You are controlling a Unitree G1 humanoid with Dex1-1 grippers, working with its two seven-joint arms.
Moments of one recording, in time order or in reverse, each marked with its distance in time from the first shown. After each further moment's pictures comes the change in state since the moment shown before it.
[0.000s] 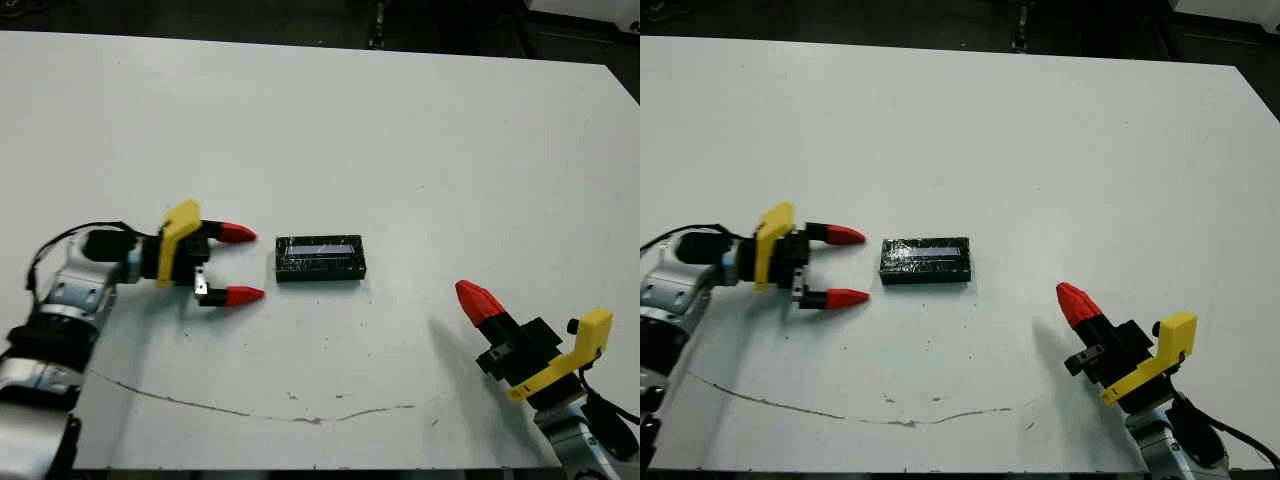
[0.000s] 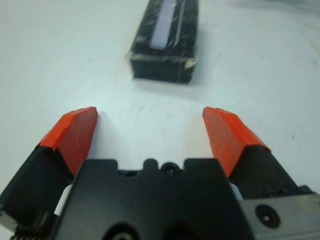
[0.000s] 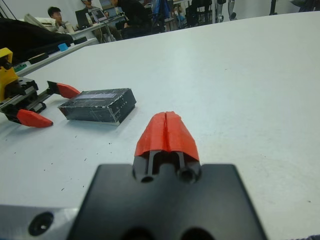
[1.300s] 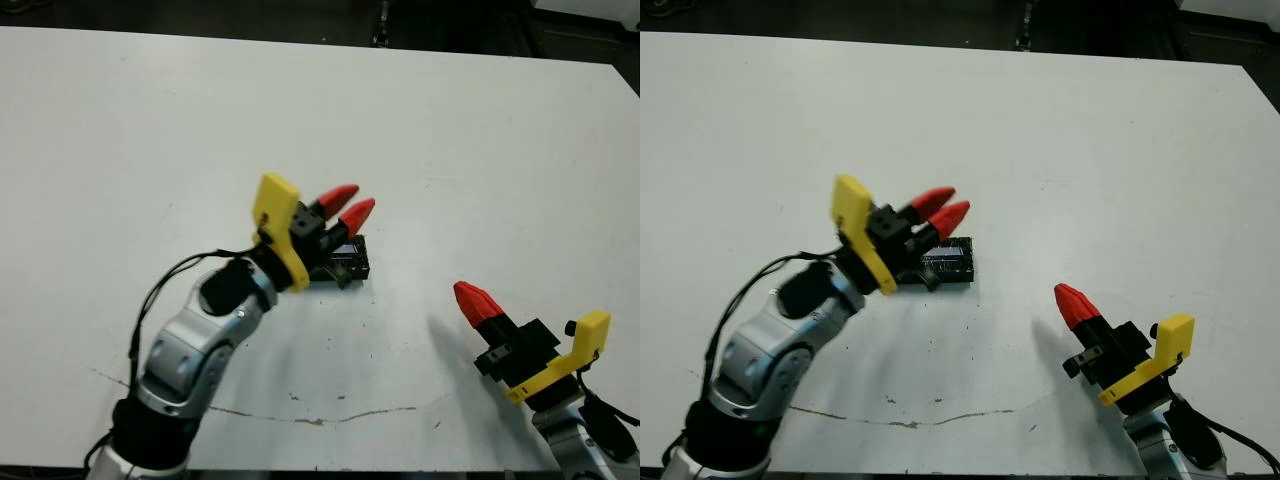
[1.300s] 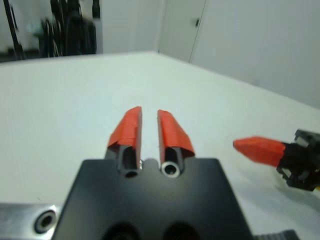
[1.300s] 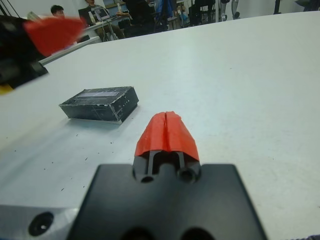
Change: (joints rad) left arm 0.197 -0.524 -0.190 -0.836 -0.110 0.508 1.022; right arm 0.003 0.003 0.011 0.009 -0.012 -0.026 0.007
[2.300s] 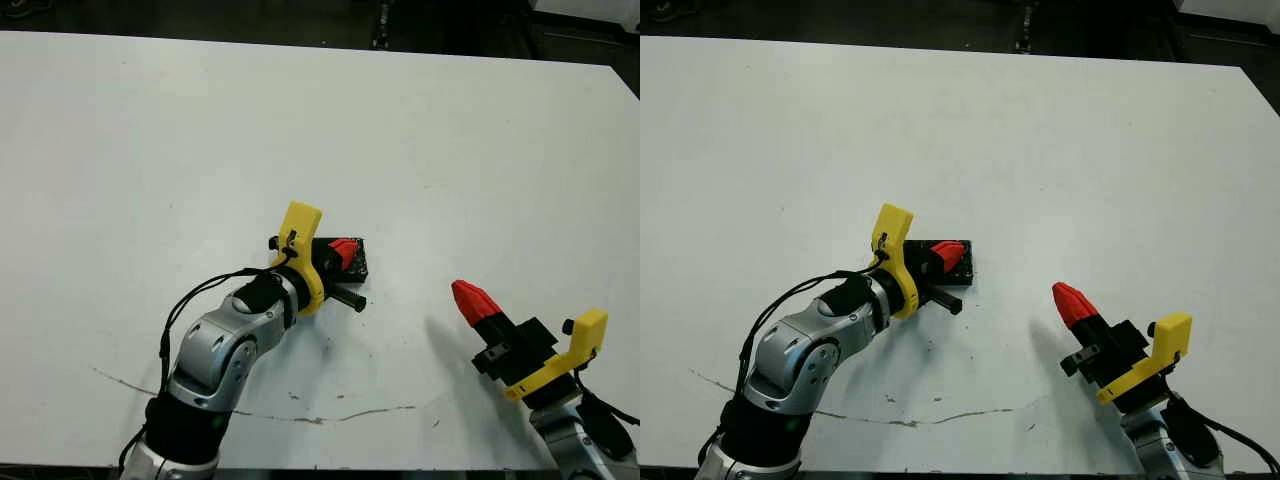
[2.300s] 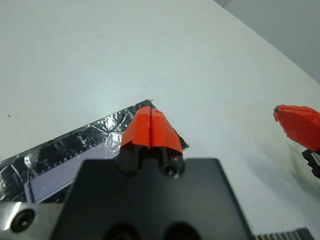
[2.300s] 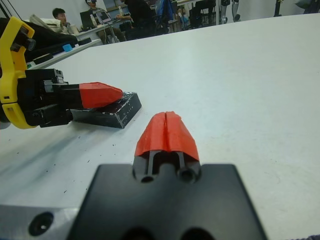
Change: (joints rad) left arm 0.010 -0.110 0.046 0.083 -0.013 0.310 0.134; right arm -0.005 -0.001 0.010 0.000 0.006 0.002 -0.010
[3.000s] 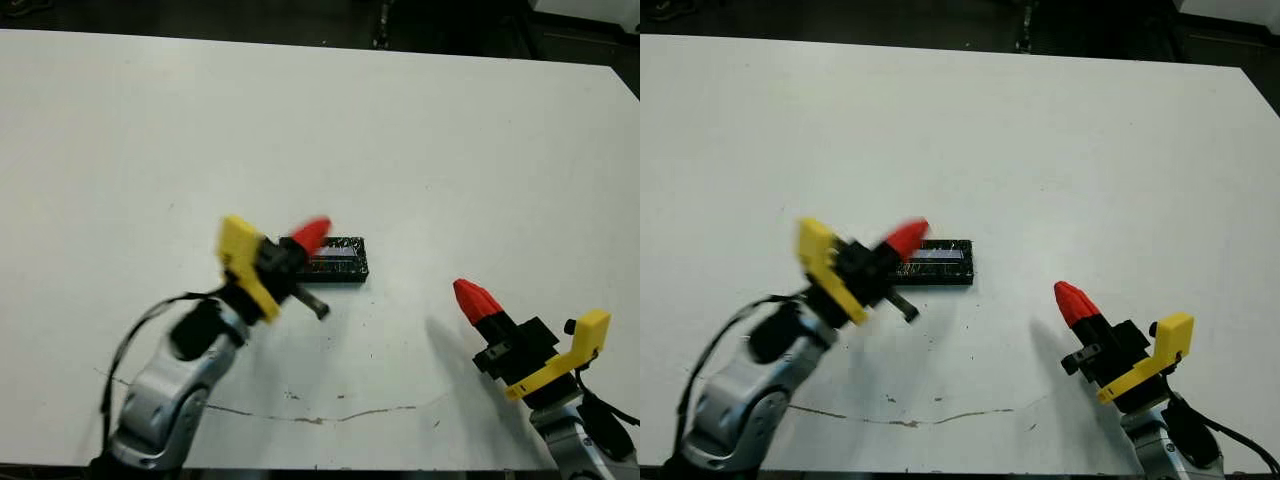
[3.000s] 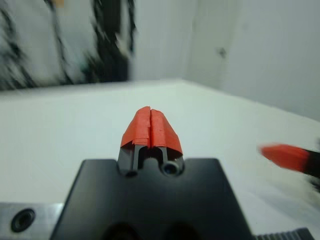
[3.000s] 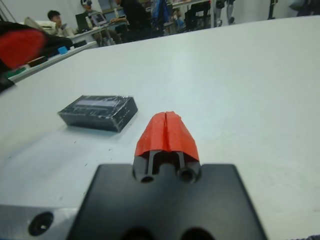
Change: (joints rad) left arm 0.229 0.153 0.118 -0.231 0.106 -0.698 -0.146; right arm -0.009 0.014 -0.007 -0.025 -0.002 -0.022 -0.046
